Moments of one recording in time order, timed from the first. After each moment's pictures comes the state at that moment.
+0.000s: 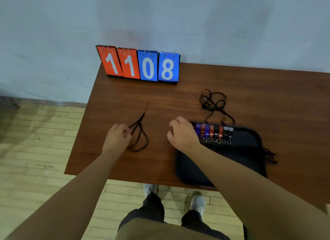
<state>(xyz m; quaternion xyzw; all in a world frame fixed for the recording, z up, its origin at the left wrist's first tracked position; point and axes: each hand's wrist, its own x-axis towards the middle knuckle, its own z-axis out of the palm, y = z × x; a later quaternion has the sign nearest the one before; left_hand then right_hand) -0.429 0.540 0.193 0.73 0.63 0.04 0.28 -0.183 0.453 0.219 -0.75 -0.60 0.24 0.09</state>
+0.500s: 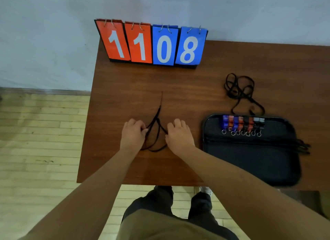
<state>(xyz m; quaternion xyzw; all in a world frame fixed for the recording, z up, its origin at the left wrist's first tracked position) -0.449 0.585 0.128 0.77 0.57 -0.01 0.27 -0.285 0.502 0.150 -0.77 -0.59 0.25 -0.05</state>
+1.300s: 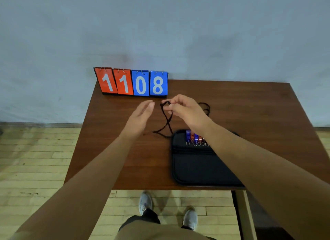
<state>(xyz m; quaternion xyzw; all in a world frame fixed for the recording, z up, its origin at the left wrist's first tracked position) -0.339 0.539 0.325 0.65 0.46 0.20 0.57 -0.163 0.460 0.371 -0.67 -0.40 0.46 0.42</state>
